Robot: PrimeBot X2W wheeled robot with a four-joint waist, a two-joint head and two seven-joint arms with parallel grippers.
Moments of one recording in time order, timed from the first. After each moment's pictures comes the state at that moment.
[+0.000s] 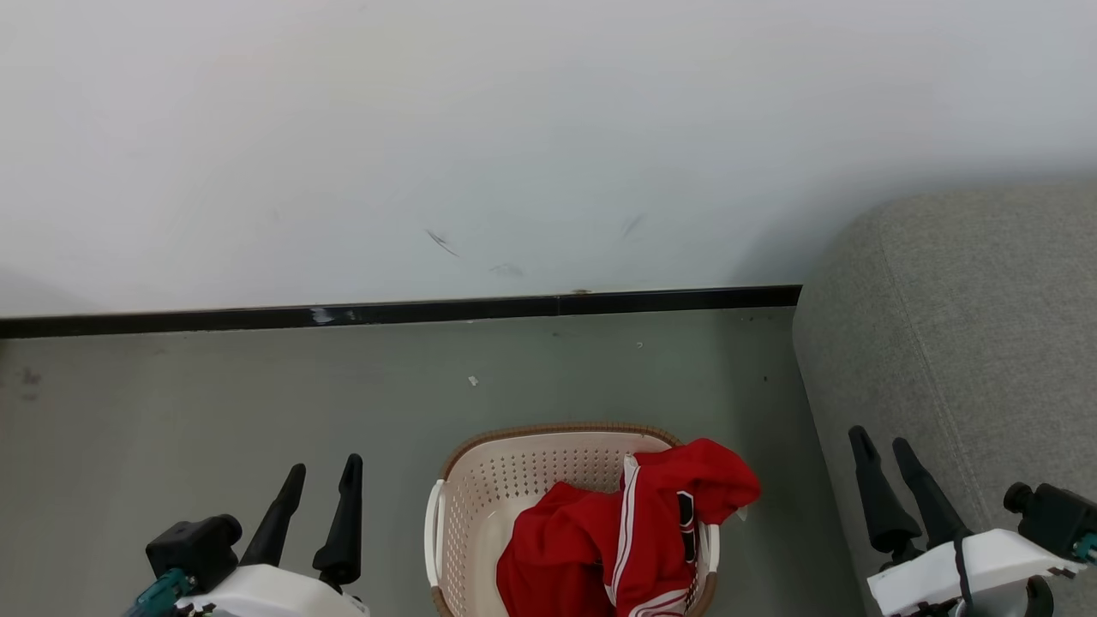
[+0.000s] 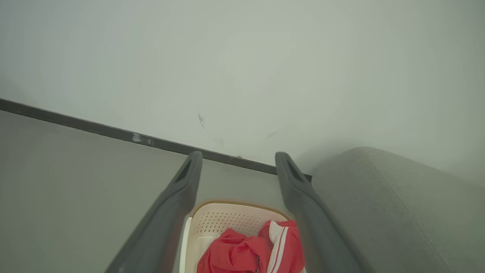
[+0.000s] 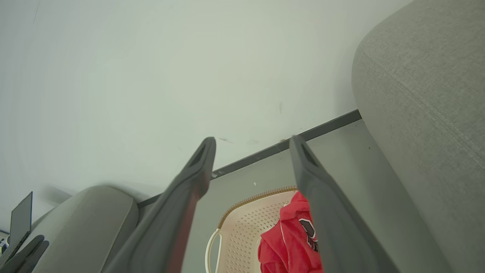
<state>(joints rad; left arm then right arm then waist) -0.04 0.07 -0.18 0.16 -0.65 0.00 -0.13 0.02 -0.07 0.01 0.14 0.62 0.12 -0.17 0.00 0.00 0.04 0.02</state>
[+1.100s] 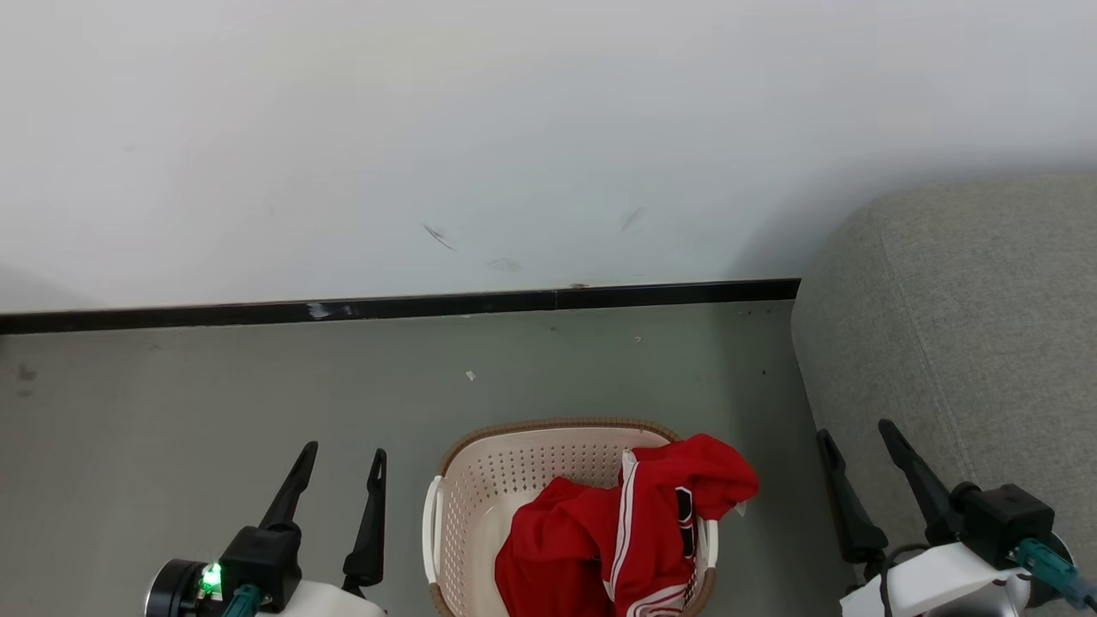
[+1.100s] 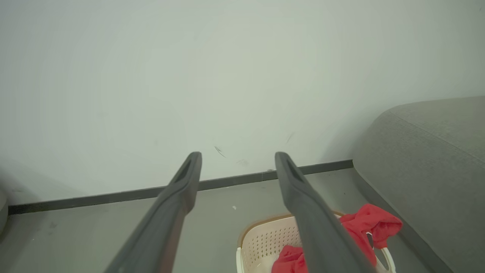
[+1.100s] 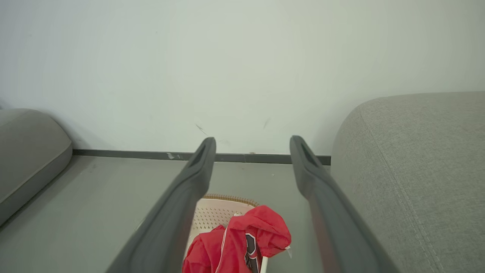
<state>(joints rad) -0.04 0.07 -0.22 0.15 -0.22 0.09 -0.25 0.04 -0.04 0.01 0.08 0.11 0.12 -0.25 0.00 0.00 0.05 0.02</state>
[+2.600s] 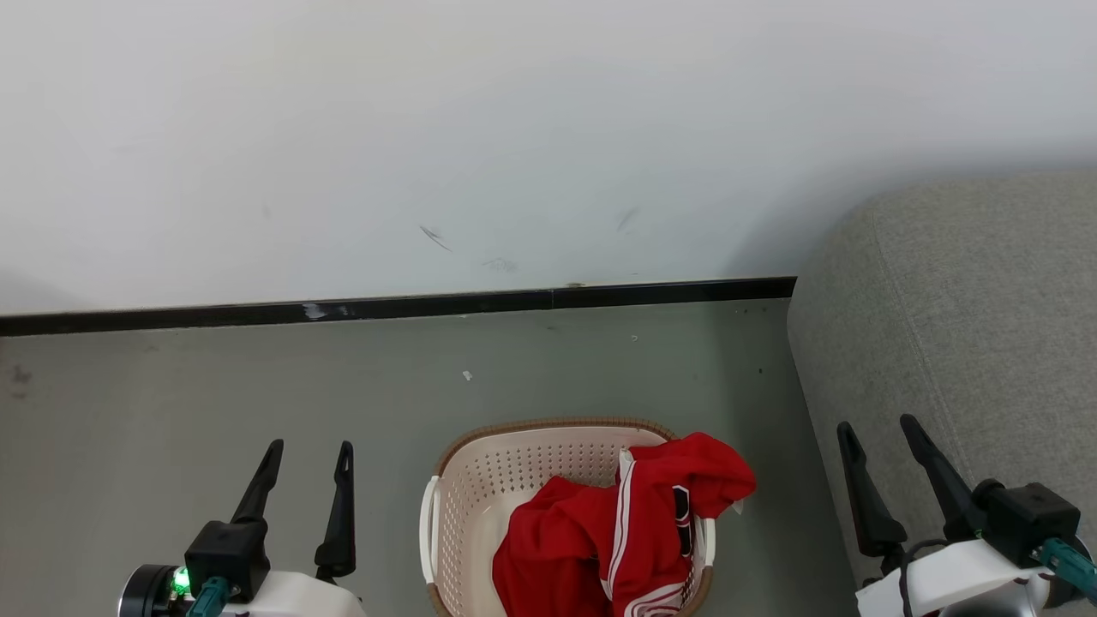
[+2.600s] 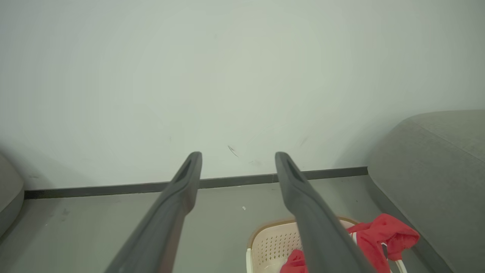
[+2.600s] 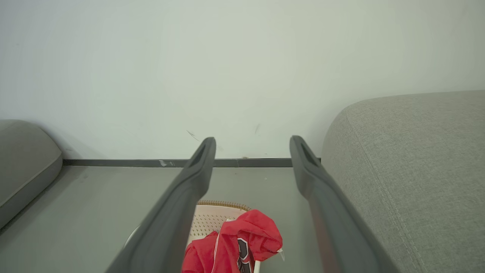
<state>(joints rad) -0.05 0.06 -0.15 0.18 -0.24 0.09 -0.25 0.04 -0.04 -0.03 0.06 0.11 0.12 -0.25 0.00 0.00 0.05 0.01</state>
